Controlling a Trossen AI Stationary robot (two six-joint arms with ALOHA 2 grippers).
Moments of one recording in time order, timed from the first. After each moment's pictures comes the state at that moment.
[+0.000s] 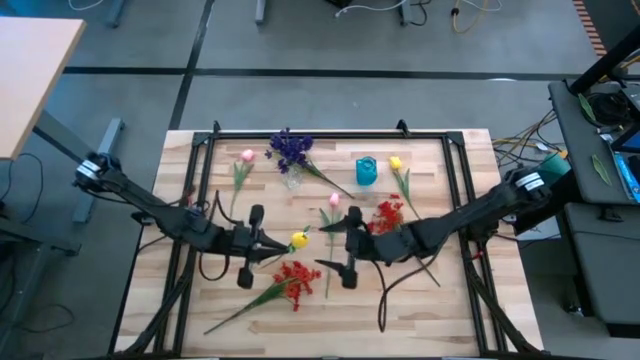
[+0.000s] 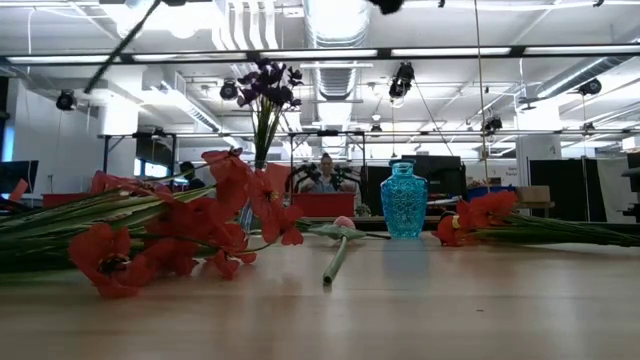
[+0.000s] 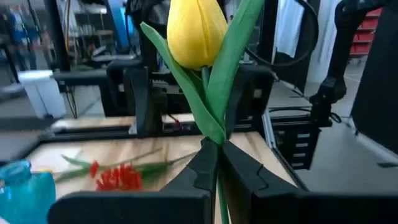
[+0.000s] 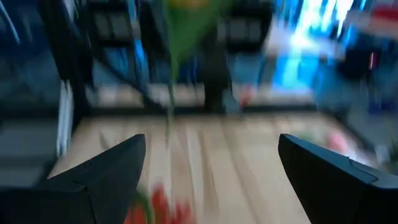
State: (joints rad) left arm -0.51 1.08 0.63 0.42 -0.41 -0.01; right arm 0.37 1.61 1.06 0.40 0.46 0.02
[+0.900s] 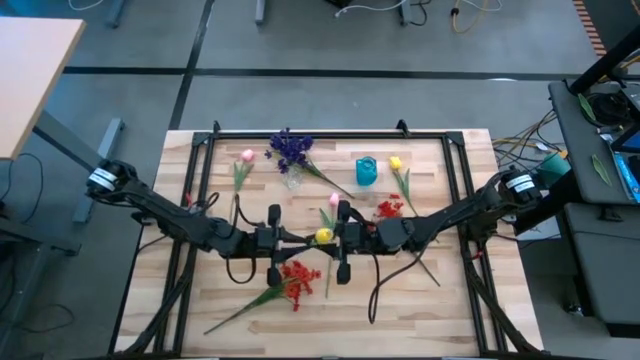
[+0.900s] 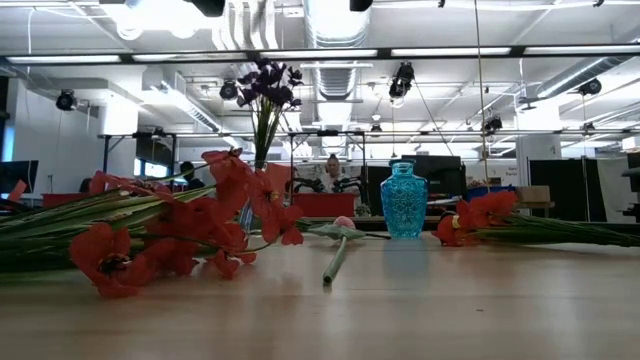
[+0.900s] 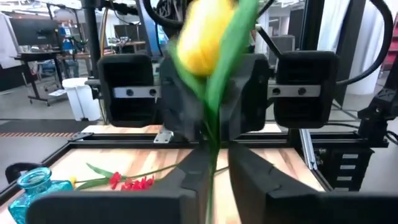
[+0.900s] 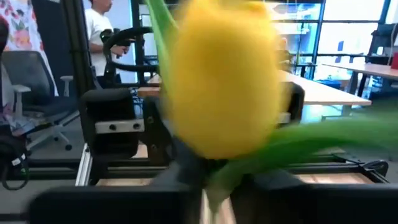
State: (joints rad) left arm -0.45 1.31 0.71 0.62 -0.49 0.00; right arm 0.30 1.68 1.04 0.71 0.31 -0.03
